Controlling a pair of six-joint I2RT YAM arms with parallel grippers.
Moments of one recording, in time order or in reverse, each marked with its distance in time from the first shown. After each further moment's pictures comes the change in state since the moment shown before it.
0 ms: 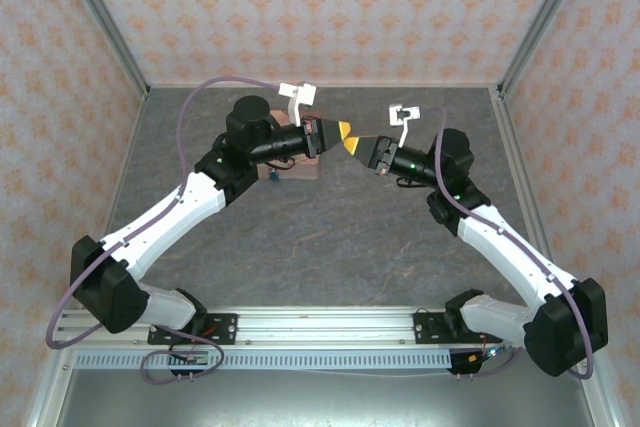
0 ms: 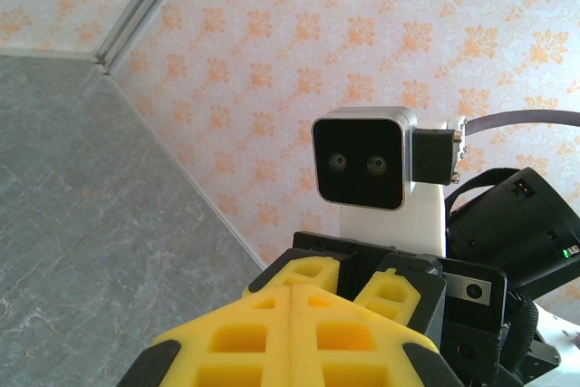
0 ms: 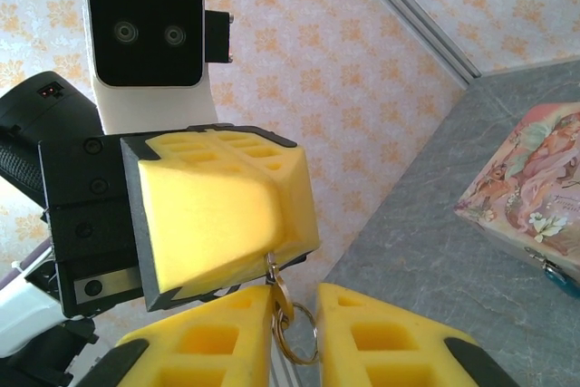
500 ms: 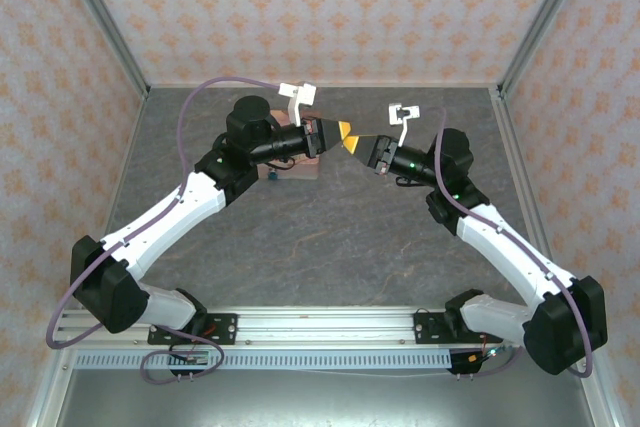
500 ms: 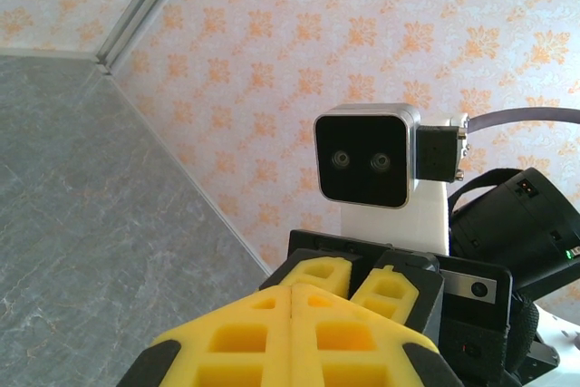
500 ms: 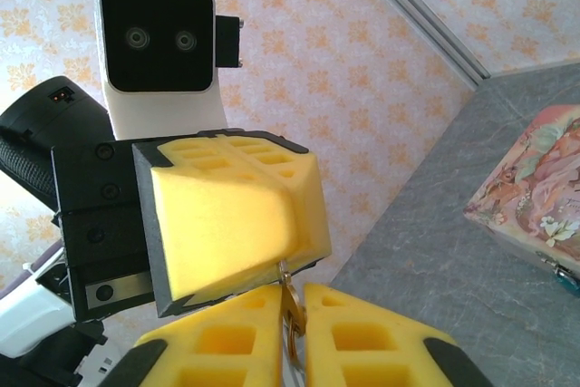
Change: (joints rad) left arm 0.000 0.001 0.000 0.000 -0.005 0.000; right arm 0.000 0.008 0.000 0.028 -0.008 0.018
